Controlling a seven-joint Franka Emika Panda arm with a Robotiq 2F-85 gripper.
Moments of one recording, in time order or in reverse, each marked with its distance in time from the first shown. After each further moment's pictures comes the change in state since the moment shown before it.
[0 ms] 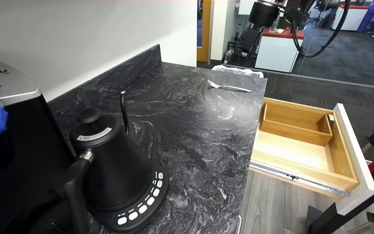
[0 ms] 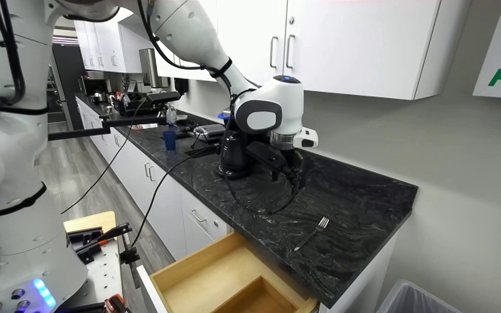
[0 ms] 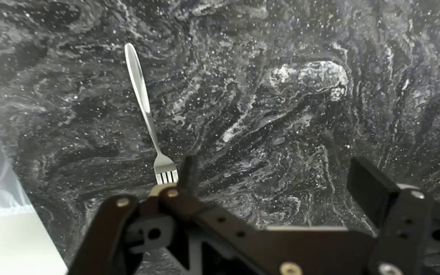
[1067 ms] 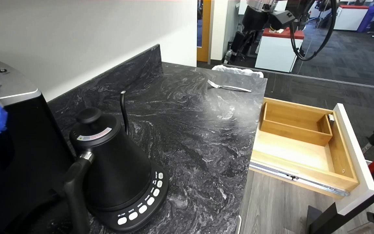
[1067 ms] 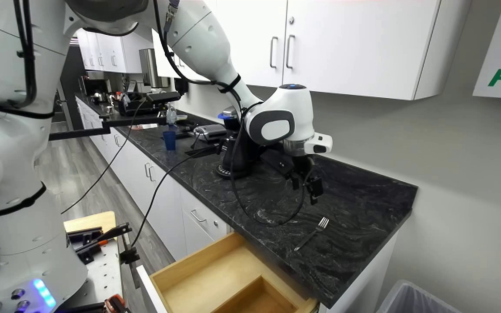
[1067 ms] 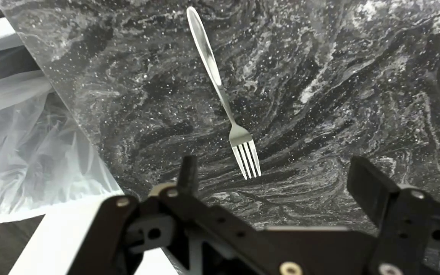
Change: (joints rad) arm -0.014 0.105 -0.035 0.087 -0.165 0.124 0.289
